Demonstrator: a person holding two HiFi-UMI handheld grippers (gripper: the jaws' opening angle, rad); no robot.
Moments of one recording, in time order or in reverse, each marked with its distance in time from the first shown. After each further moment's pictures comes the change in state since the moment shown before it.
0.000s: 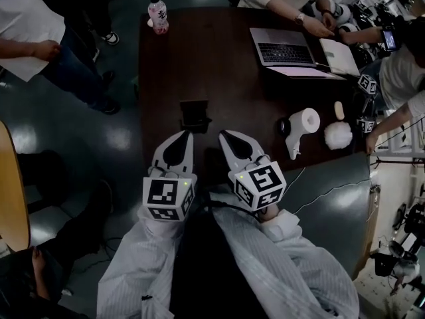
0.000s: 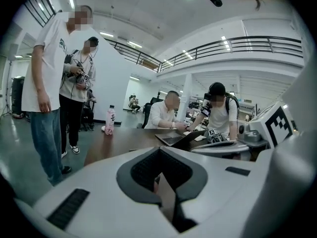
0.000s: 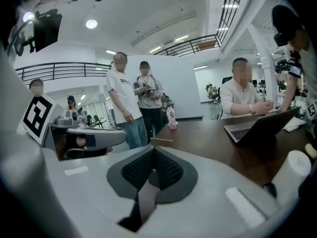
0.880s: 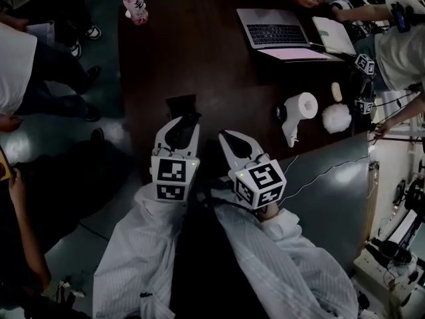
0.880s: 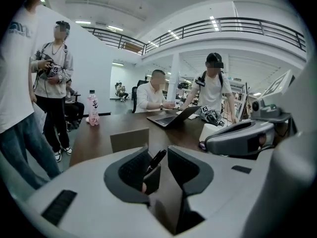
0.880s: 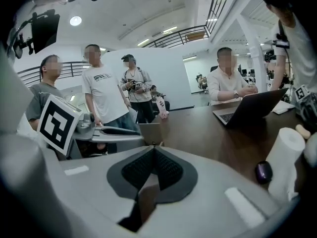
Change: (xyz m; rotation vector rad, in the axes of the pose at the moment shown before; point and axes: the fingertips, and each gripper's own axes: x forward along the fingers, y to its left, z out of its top) left arm 0.069 -0.009 -0.056 0.160 0.204 -0.098; right arm -0.005 -0.030 -0.043 0.112 0.084 -0.075
